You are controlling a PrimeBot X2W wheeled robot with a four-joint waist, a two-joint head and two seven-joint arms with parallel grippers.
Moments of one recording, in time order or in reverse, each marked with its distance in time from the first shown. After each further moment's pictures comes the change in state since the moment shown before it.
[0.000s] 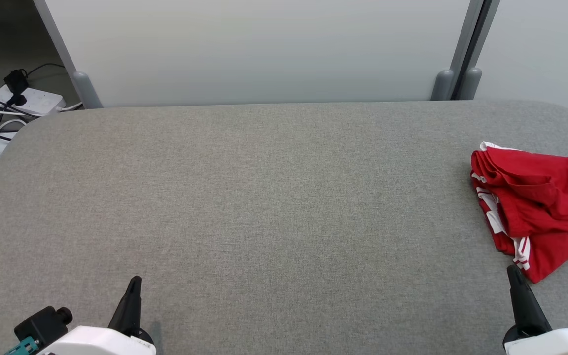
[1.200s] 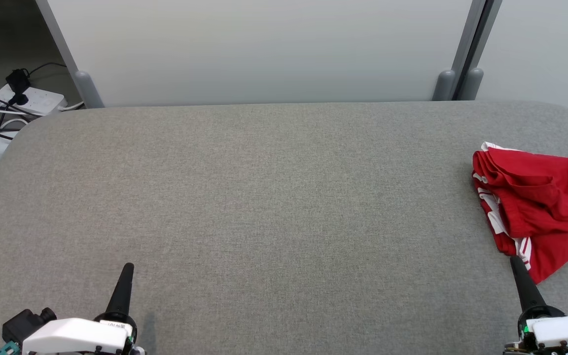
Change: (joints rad) left arm -0.043 -0.087 0.140 0.069 -0.302 -0.120 0.089; right arm -0.078 -0.002 -0.023 0.082 0.412 0.000 0.063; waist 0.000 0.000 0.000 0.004
